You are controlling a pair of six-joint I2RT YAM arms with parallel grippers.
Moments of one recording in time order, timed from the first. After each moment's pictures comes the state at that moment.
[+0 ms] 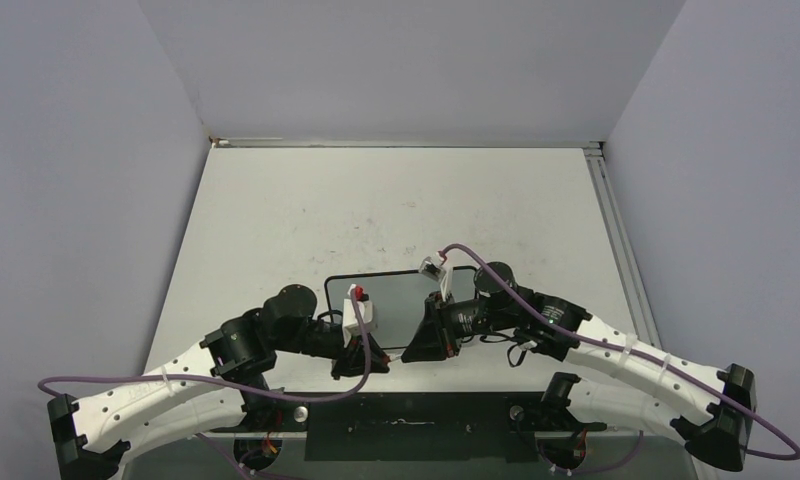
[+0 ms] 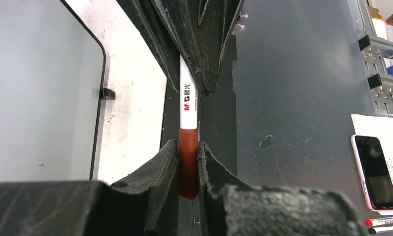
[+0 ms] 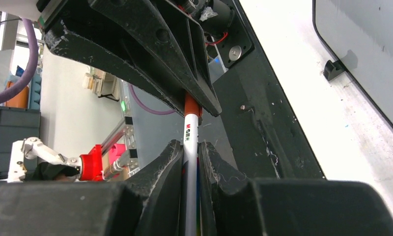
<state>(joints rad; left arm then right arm) -1.04 0.69 0.63 -0.34 0.55 -0.12 1.00 0.94 0.77 -0.27 -0.63 0.70</state>
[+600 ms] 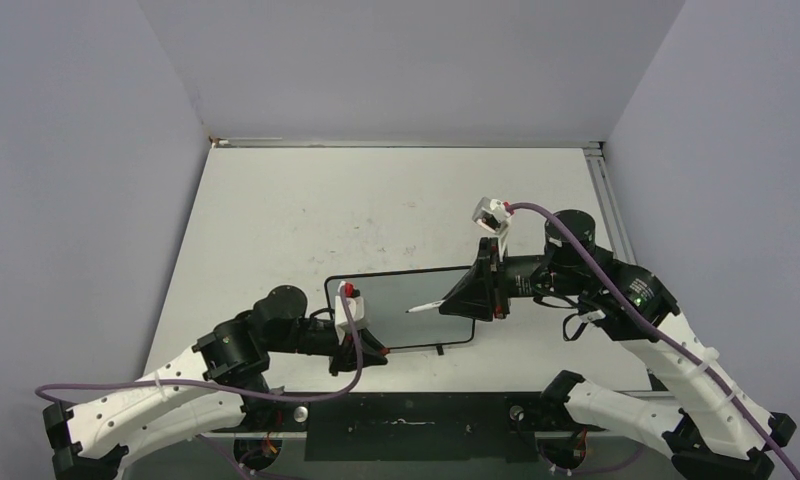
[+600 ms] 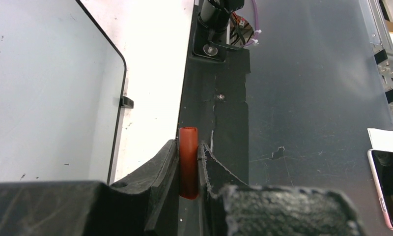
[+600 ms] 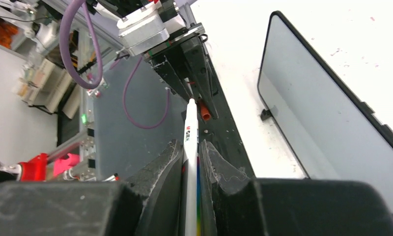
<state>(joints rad) -1.03 0.66 0.63 -0.31 0.51 -0.11 0.76 0.89 1.23 -0.71 -0.69 0.34</state>
